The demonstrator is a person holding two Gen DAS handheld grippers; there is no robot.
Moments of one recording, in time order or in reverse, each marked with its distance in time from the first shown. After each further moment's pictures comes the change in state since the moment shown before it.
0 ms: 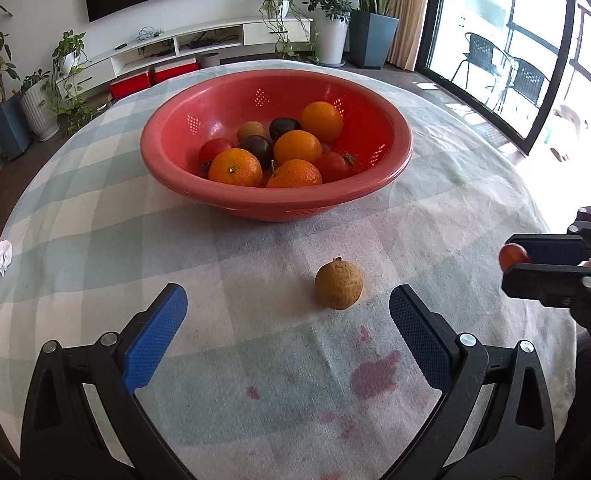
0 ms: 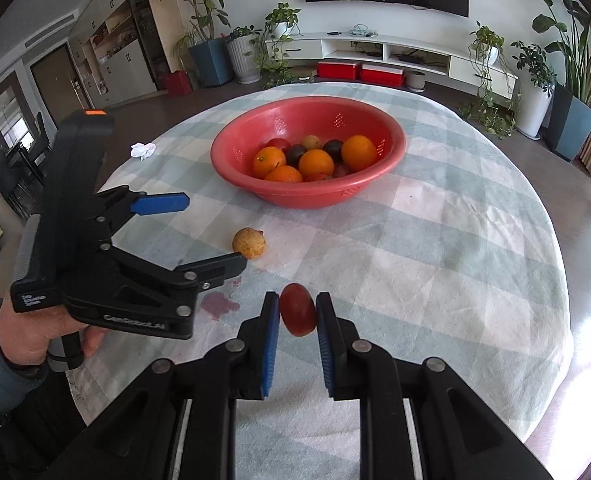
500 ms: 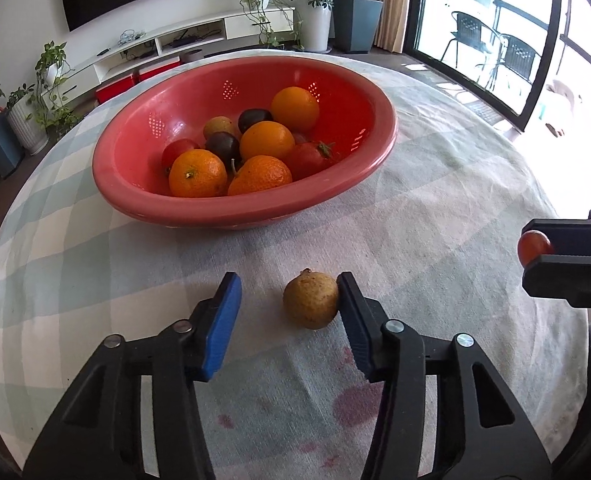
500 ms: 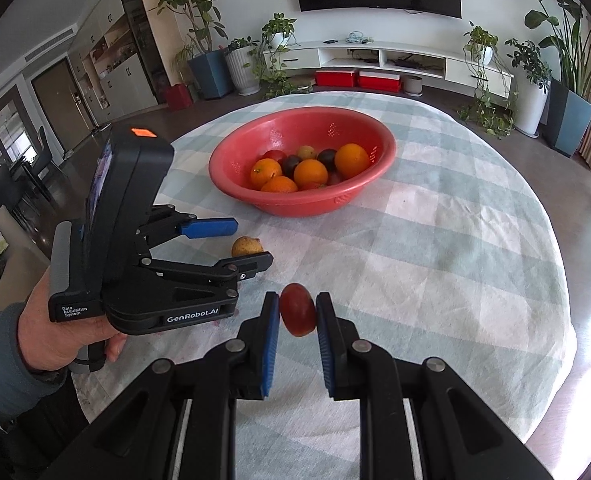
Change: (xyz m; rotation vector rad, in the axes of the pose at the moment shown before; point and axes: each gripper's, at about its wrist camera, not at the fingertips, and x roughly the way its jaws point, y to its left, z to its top) left arm 0.033 -0.022 0.011 0.078 0.030 -0.004; right arm -0.003 -0.009 -0.002 0.034 -0.030 0.023
